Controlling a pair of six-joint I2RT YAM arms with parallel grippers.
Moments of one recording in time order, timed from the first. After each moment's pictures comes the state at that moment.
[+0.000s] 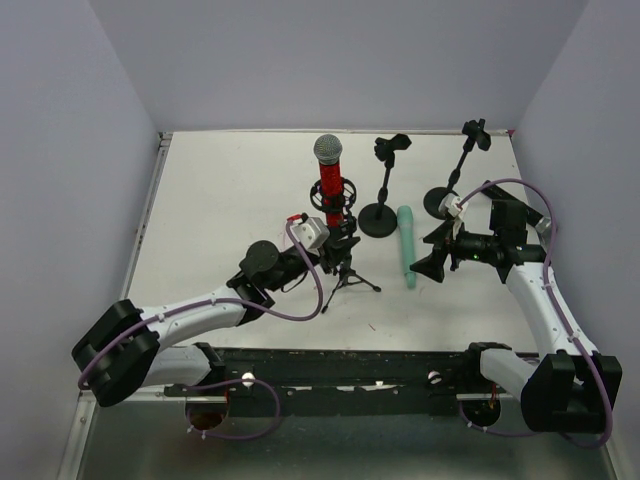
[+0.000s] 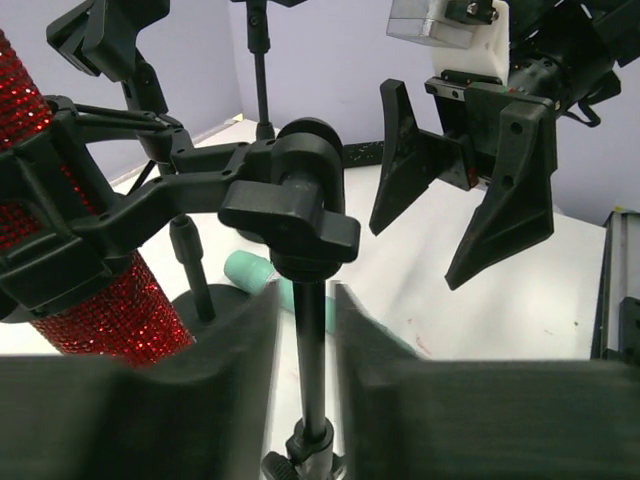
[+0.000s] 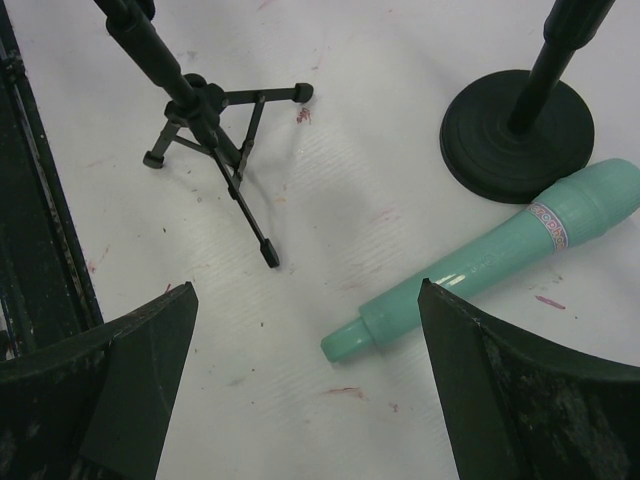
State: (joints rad) left arm -0.86 1.20 0.52 0.88 0.18 -0.06; right arm -0.05 1.07 0.75 -0.53 -1.02 -0.62
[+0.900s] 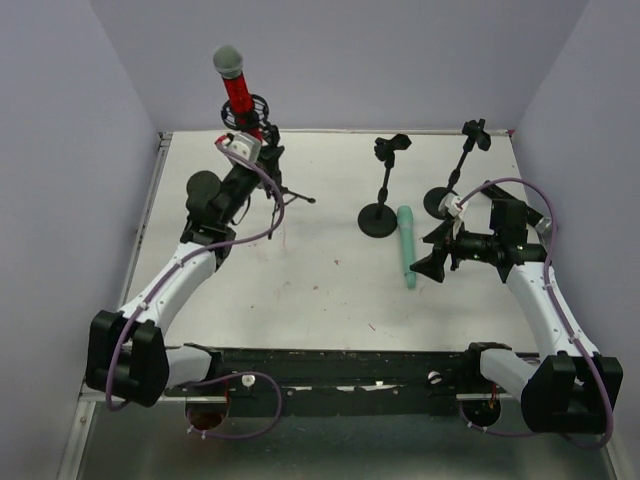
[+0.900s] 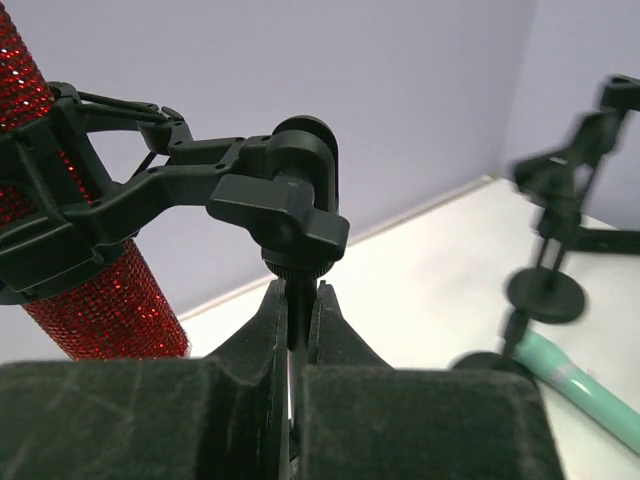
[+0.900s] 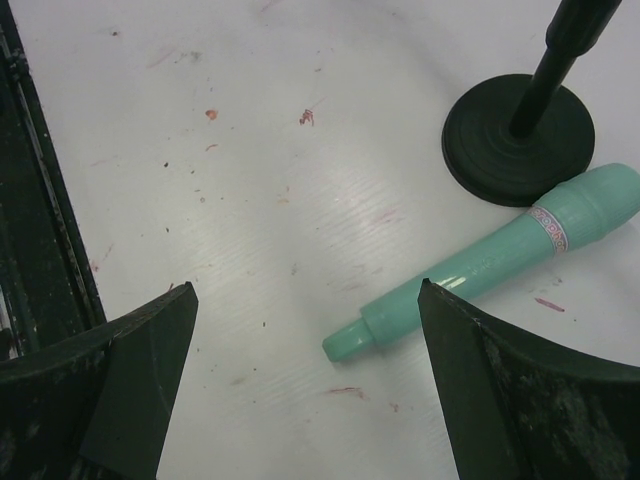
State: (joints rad) left arm -0.33 1.22 0.83 0.65 0.30 -0.02; right arm -0.05 1.07 0.77 -0.54 -1.02 -0.62
